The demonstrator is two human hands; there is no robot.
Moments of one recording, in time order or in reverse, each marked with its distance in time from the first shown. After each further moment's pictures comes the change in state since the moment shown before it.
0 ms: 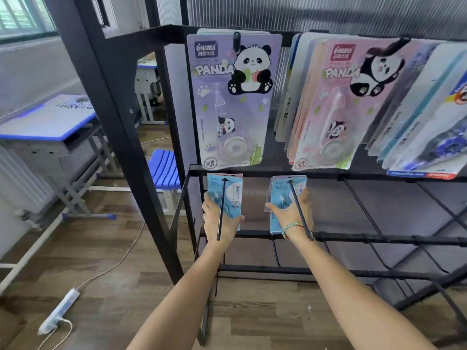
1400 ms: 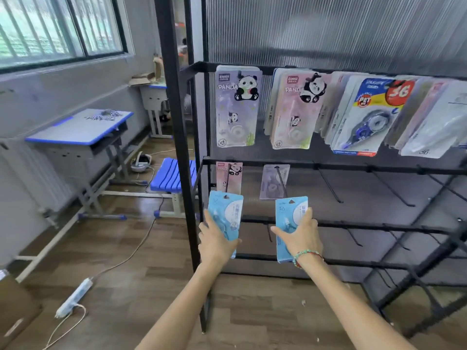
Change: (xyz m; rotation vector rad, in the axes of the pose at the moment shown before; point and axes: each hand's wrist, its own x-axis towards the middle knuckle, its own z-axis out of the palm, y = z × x) left_hand -0.158 -0.015 -0.088 0.197 -0.132 -0.009; right_hand -0.152 0.047 -0.099 -0.088 -0.087 -0.060
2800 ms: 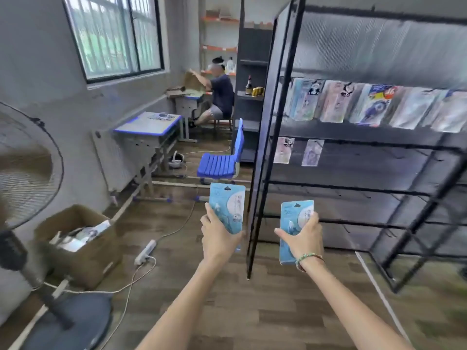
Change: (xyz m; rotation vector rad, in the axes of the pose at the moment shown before) left_hand -0.313 -0.244 -0.279 -0.223 0.116 0.112; right_hand -0.476 -0.099 0.020 0.186 0.094 -0.036
